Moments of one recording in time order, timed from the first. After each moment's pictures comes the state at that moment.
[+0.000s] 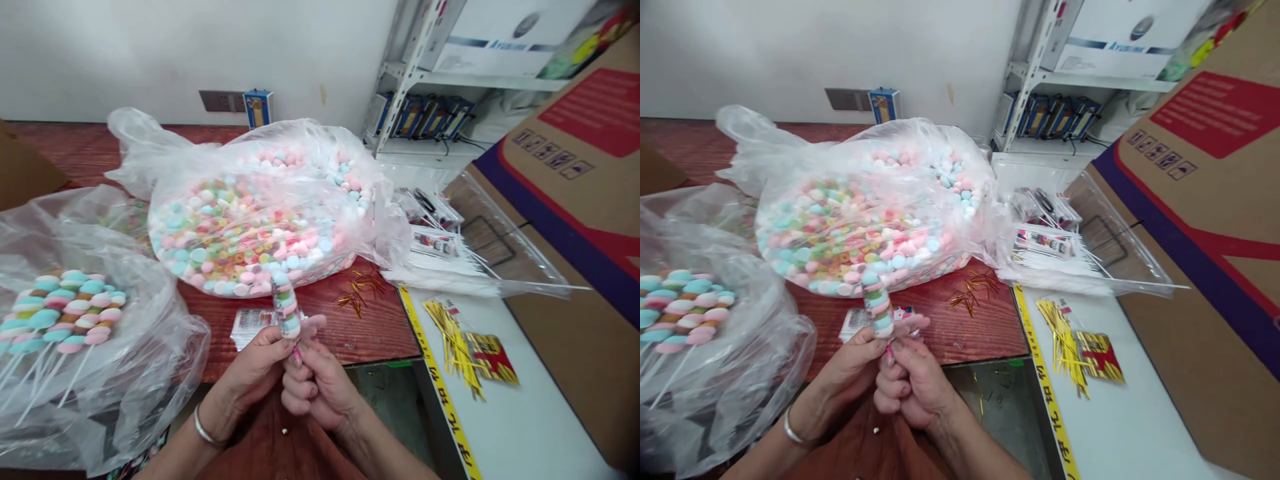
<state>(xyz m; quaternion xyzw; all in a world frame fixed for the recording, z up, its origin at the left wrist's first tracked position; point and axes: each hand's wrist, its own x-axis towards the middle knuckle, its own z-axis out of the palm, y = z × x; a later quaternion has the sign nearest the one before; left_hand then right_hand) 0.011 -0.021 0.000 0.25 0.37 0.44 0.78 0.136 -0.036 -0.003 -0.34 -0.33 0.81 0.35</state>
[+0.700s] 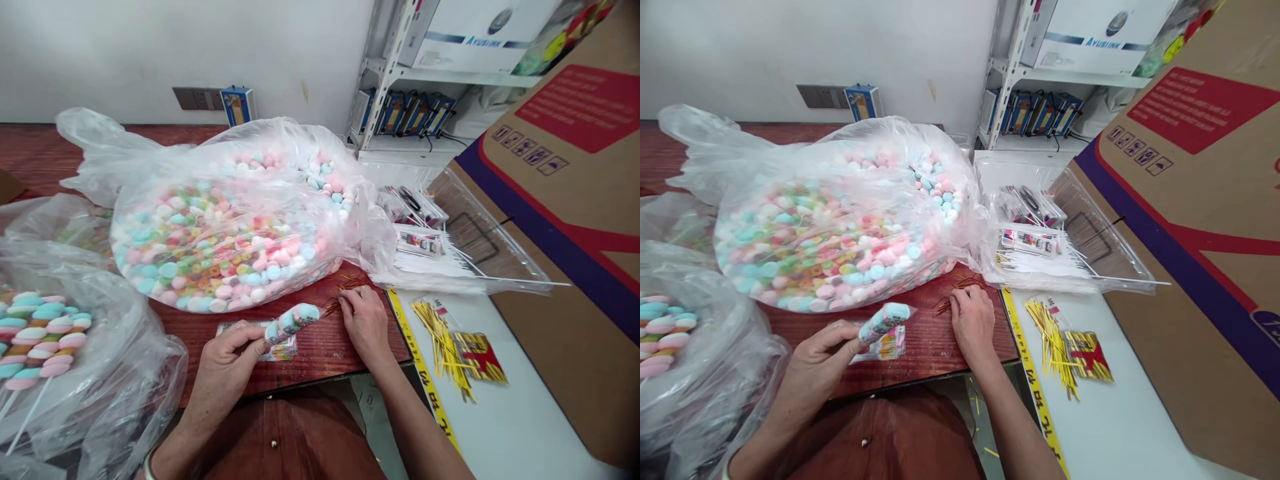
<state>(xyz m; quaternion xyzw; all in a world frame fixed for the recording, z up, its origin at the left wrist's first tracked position) -0.008 -0.004 0.016 0.57 0.60 0.41 0.38 0.240 0.048 -0.038 -0.67 -0.71 0.05 0.21</state>
